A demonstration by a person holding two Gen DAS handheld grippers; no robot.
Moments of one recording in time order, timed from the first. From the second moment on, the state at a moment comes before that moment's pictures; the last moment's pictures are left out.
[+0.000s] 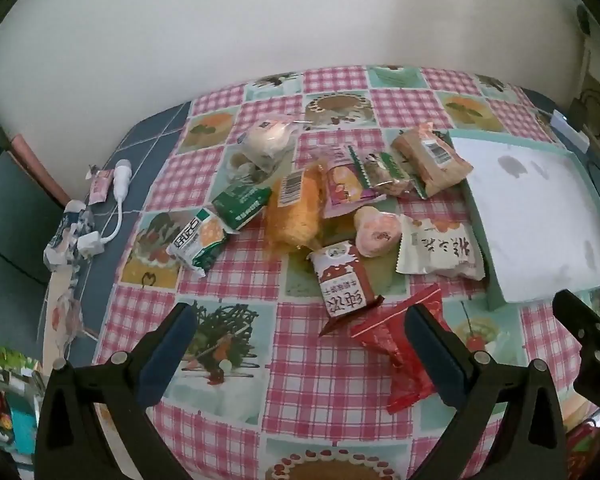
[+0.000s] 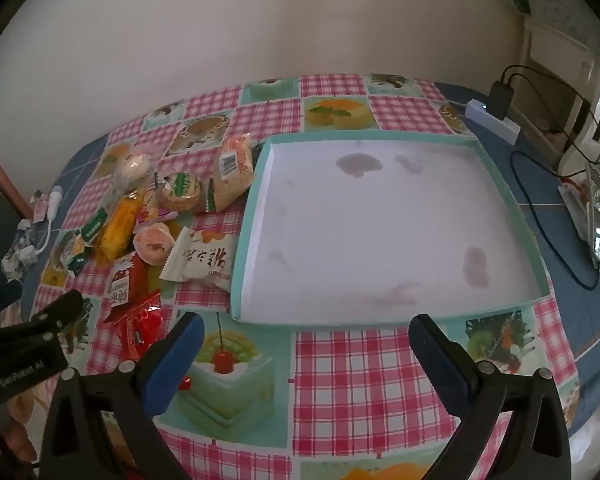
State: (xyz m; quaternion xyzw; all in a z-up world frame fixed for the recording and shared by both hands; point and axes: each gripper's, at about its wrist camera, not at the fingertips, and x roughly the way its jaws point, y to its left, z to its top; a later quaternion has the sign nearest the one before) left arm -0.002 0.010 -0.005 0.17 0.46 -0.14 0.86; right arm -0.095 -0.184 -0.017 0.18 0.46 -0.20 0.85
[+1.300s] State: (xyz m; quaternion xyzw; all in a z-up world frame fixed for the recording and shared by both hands) left arm 0.006 0.000 -0.018 0.16 0.50 -0.12 0.84; right arm -0.095 -0.185 -0.019 0.18 0.46 -0.19 0.84
